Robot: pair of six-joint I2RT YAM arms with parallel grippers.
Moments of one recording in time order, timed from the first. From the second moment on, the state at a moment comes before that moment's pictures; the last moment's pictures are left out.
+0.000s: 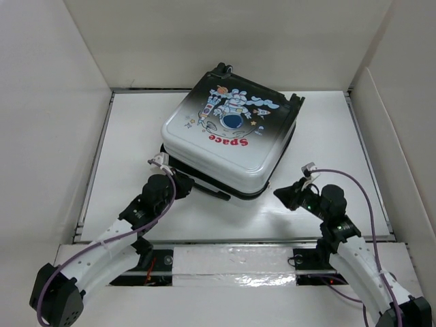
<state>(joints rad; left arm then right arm) -0.60 0.72 0.32 -0.02 -0.16 -0.80 0.29 0.47 0.14 0.11 -0.48 0.29</state>
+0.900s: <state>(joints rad) -0.99 0.95 0.34 0.05 -0.20 -0.73 0.35 0.95 0.09 0.71 -0.51 0.09</state>
